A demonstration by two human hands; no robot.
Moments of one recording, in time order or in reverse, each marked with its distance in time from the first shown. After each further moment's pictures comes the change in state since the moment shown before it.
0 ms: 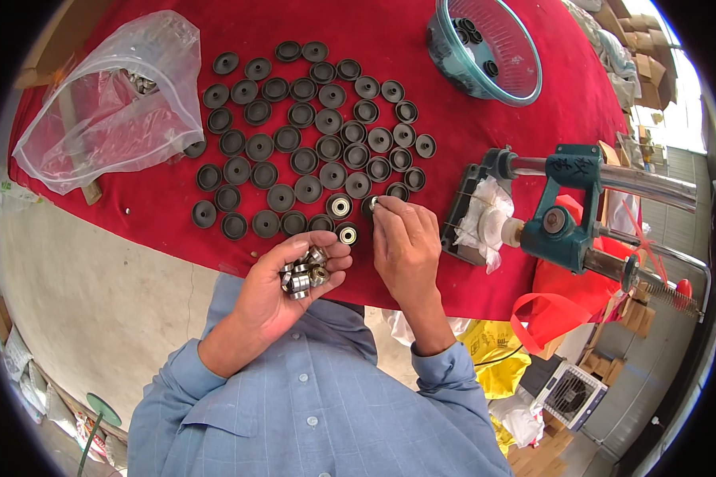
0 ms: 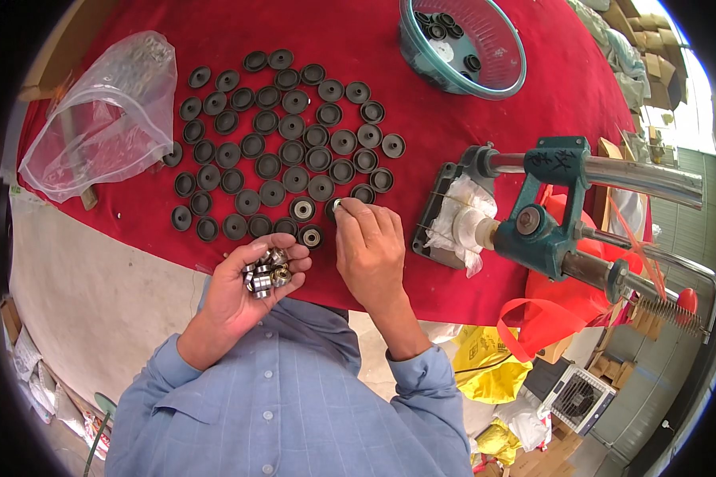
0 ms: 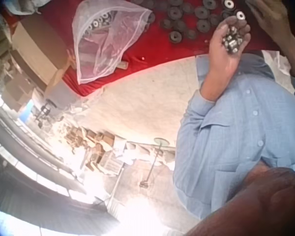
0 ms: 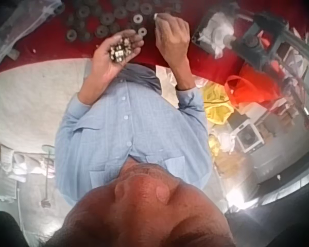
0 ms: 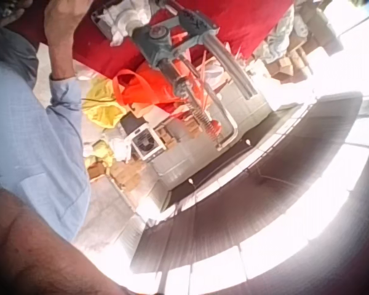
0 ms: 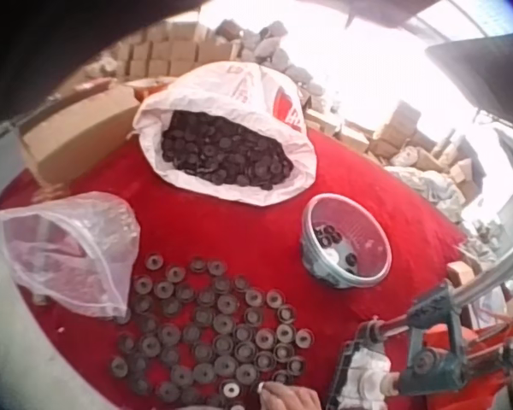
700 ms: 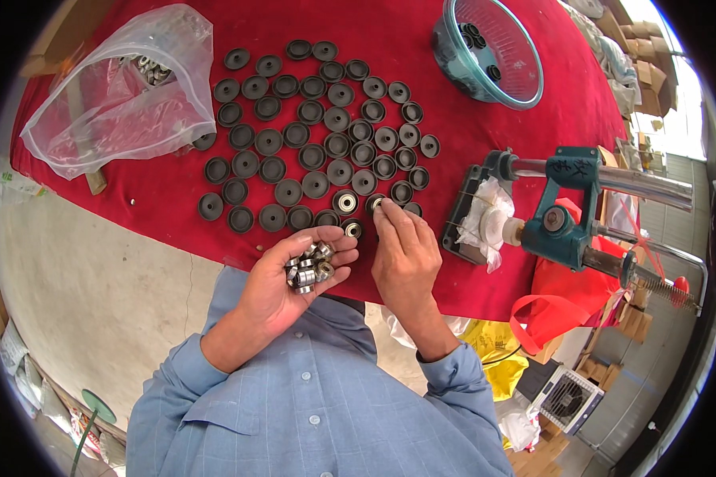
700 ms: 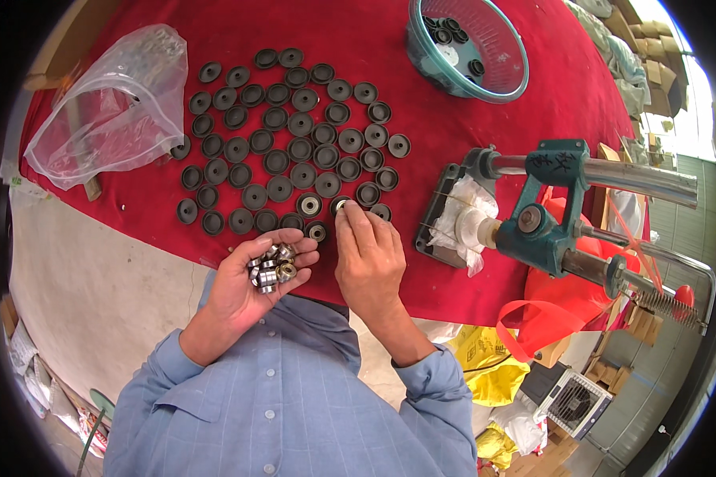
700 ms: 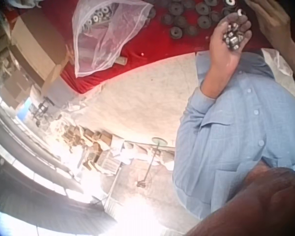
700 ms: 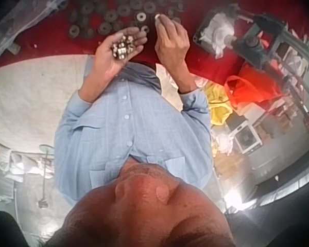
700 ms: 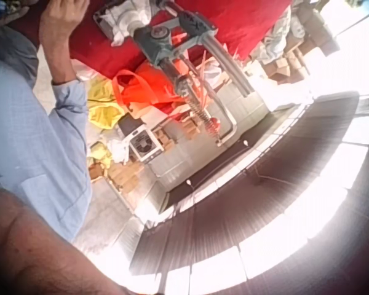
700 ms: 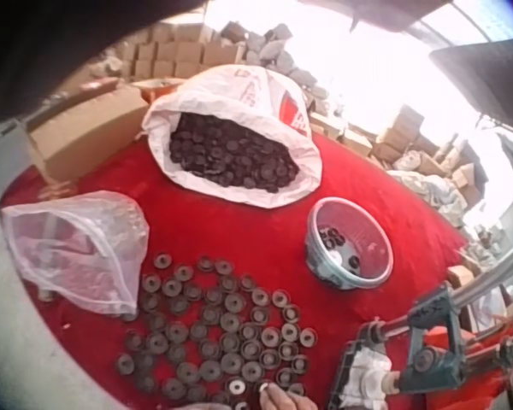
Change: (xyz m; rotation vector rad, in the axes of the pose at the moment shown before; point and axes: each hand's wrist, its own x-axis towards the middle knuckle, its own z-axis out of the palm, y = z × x) left_hand -0.001 0.000 0.000 0.045 -0.027 0.004; right_hand -0.013 -0.013 -0.001 -0.167 -0.021 -0.035
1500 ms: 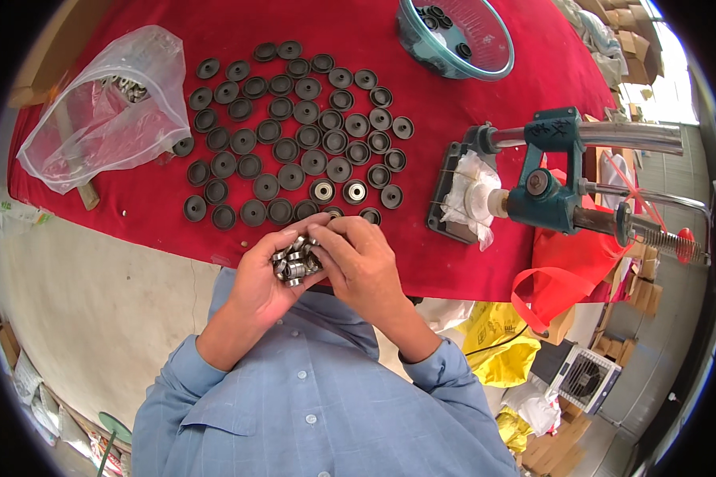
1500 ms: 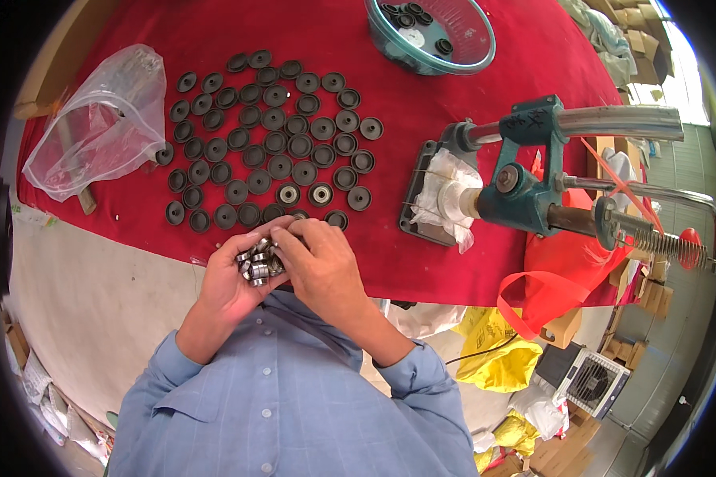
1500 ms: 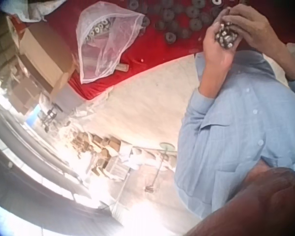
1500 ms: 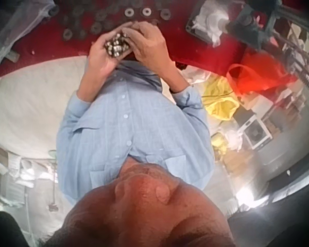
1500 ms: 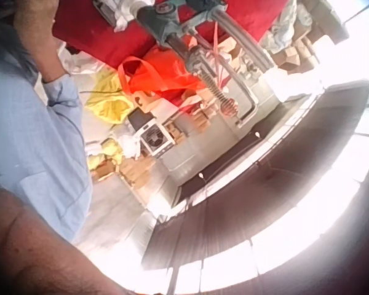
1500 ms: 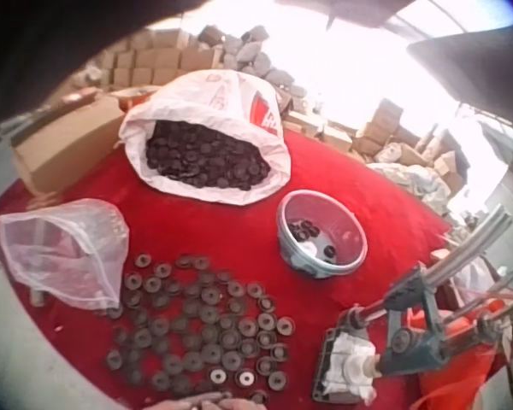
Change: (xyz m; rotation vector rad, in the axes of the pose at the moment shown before) left_hand 0.003 -0.002 0.000 0.034 -0.029 -0.031; right_hand -0.007 -0.037 -0.011 0.535 -0.073 0.100
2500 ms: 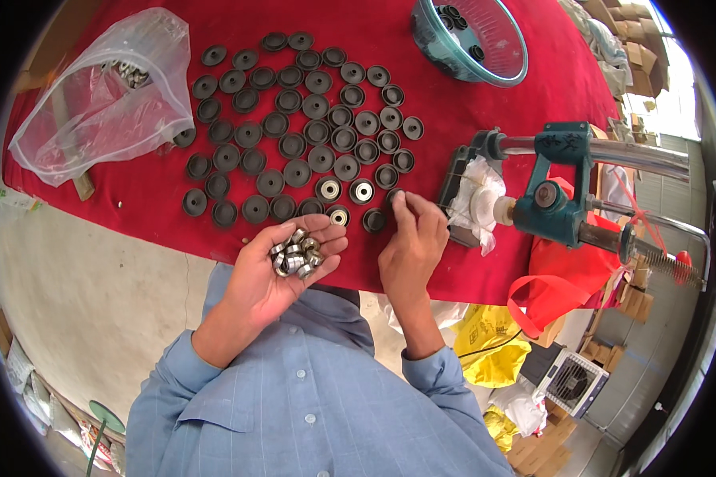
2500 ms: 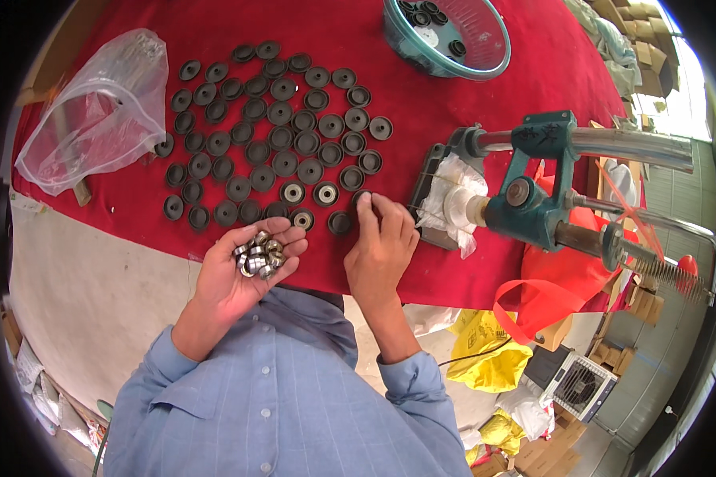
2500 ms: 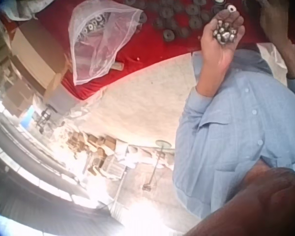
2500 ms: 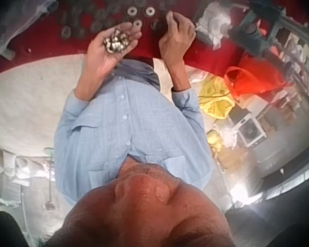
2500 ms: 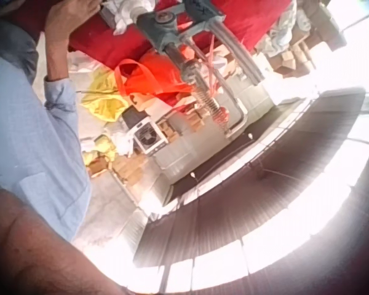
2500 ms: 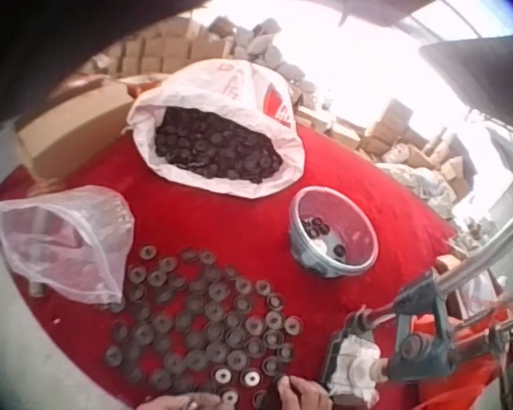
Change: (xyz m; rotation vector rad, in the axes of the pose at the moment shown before) left_hand -0.001 0.004 -0.002 -0.143 0.034 -0.031; right_hand -0.021 0.044 -0.016 -0.566 0.139 0.215
